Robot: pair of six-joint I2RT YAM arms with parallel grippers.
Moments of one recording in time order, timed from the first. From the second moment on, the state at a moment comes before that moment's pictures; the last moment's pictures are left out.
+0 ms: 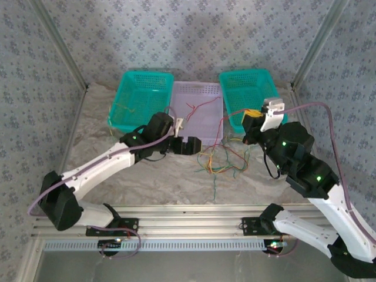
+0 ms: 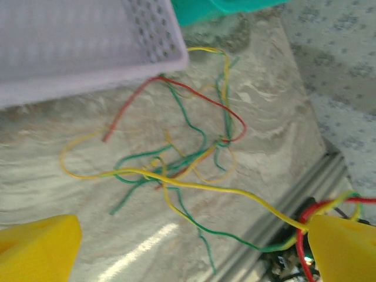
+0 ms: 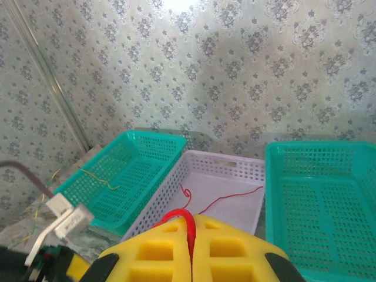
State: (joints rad) left arm -0.78 1.33 1.07 -0.43 0.31 -0.65; right arm 0.72 0.79 1.22 -0.55 0.33 0.22
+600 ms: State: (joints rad) left arm -0.79 1.41 0.90 -0.05 0.41 -1.01; right arm 0.68 0.75 1.21 -0.47 0.17 0.28
